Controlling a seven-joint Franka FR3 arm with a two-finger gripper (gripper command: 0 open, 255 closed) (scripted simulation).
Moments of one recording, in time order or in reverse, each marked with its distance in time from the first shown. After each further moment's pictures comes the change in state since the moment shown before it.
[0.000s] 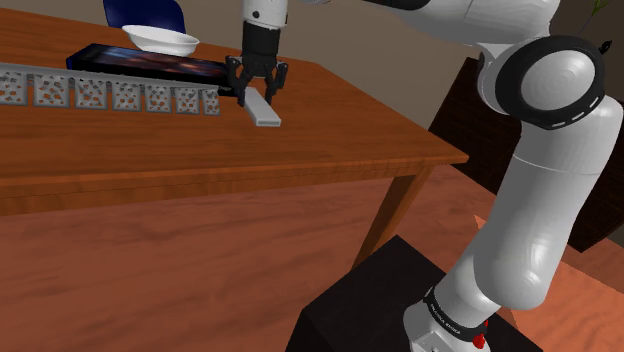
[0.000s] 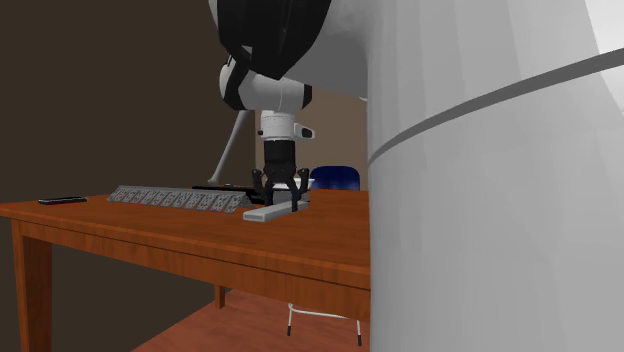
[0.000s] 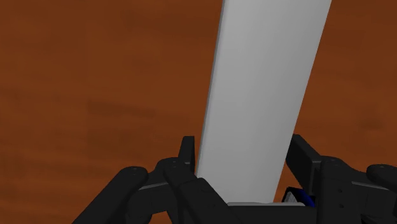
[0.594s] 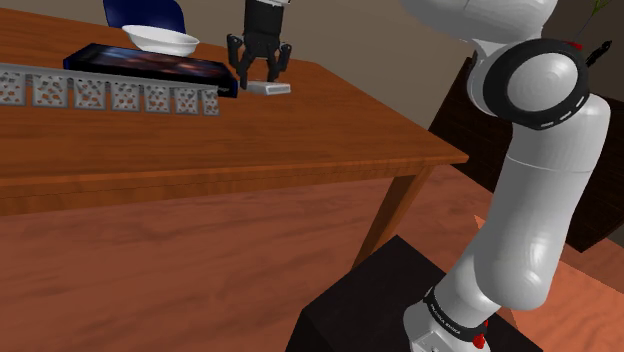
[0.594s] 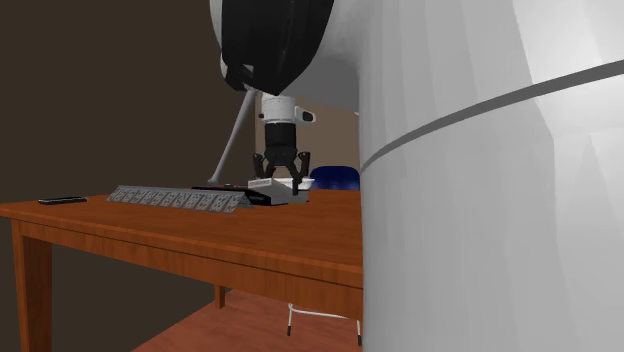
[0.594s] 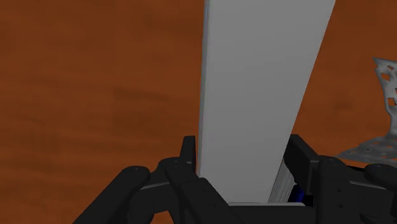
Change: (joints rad) arm 0.016 0.048 0.000 0.173 -0.017 -0.131 0.003
